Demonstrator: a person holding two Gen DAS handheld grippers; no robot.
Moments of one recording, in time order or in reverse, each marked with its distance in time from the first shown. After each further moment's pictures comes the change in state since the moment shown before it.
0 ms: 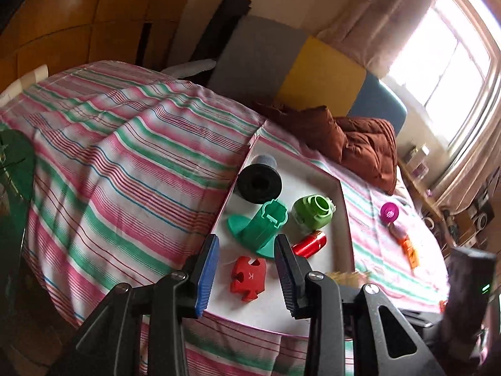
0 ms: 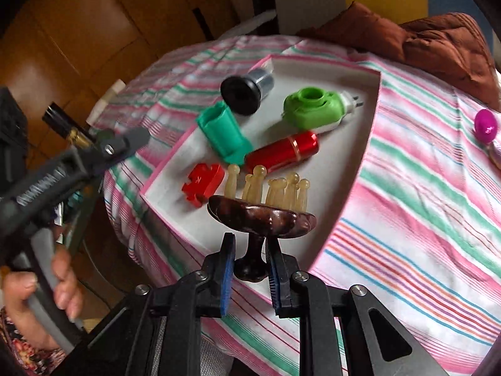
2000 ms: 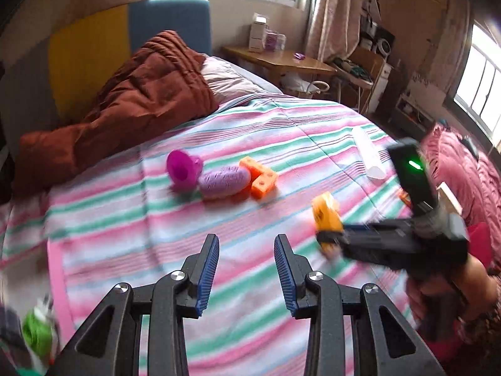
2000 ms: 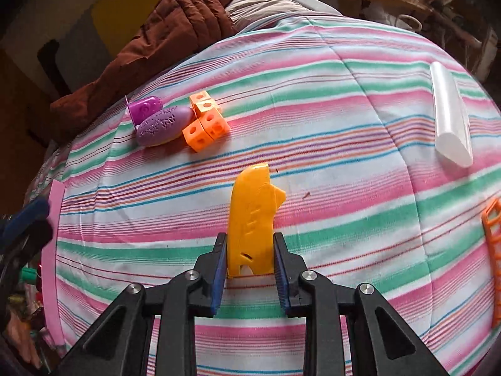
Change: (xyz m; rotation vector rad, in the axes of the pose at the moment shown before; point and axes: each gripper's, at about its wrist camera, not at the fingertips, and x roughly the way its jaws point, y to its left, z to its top) left arm 0.151 -0.387 -0.052 0.812 0.276 -0.326; right arm -0.122 -0.359 -0.072 0.659 -0.121 -0.329
